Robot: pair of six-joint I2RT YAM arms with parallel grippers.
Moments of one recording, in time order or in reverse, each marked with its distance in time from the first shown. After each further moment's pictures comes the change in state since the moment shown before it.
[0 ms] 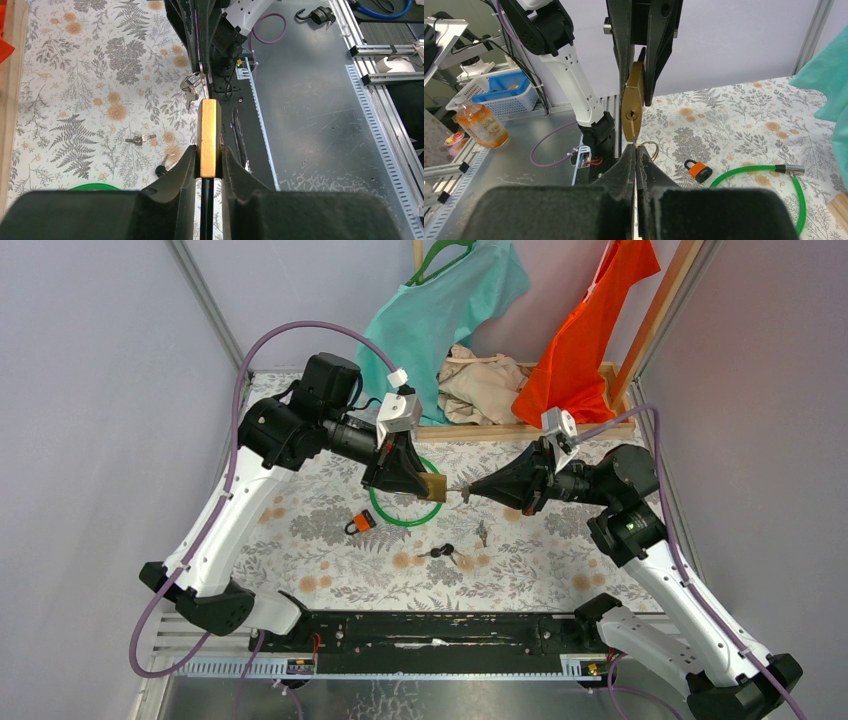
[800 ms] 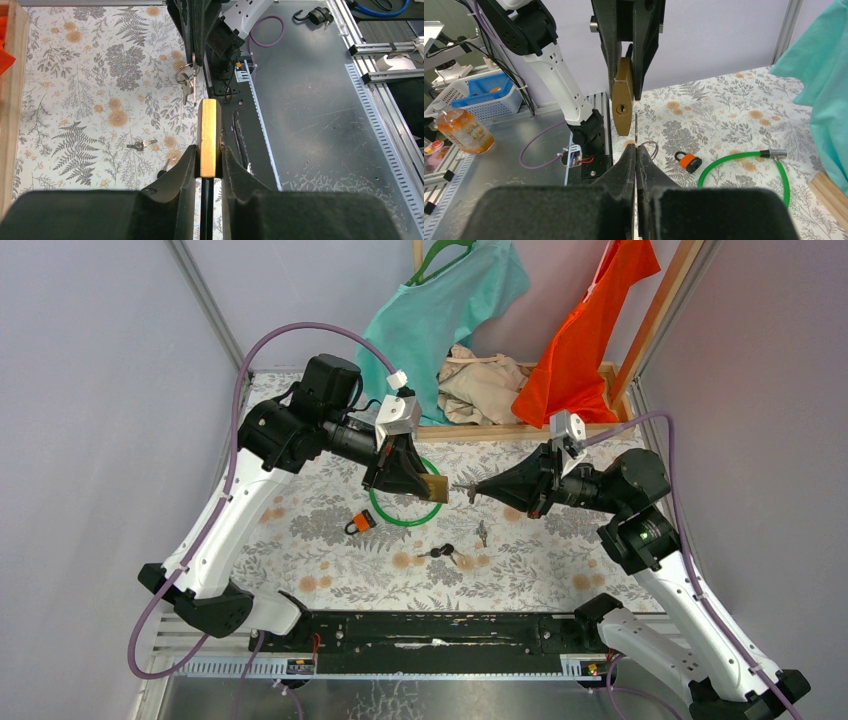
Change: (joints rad) left arm -0.005 -0.010 -0.019 0.027 0.015 0.009; right arm 0.000 -0.061 0.036 -0.170 0.084 -0.071
